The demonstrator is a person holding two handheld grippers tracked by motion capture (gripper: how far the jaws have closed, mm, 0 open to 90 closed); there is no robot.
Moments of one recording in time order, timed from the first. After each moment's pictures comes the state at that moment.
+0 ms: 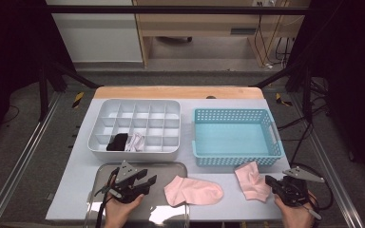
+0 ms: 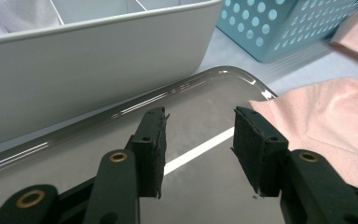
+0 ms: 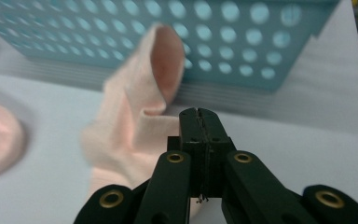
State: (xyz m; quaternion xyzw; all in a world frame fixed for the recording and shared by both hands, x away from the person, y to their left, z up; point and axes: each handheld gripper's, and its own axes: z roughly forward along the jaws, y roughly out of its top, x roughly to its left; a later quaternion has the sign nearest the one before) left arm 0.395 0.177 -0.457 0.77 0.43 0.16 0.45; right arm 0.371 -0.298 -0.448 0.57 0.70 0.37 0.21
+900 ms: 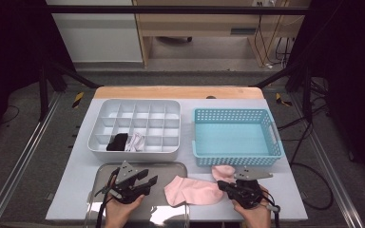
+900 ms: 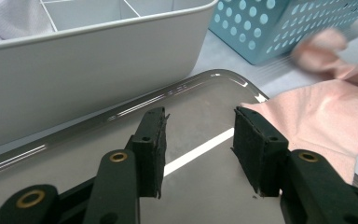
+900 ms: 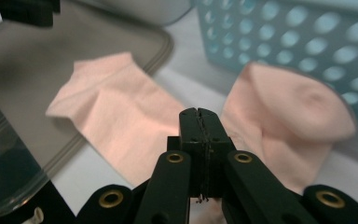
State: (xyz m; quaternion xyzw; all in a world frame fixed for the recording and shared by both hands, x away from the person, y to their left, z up) left arm 0.393 0.176 -0.454 0.77 0.42 0.16 0.45; right arm 0.379 -0.186 -0.454 0.42 0.80 0.42 0.10
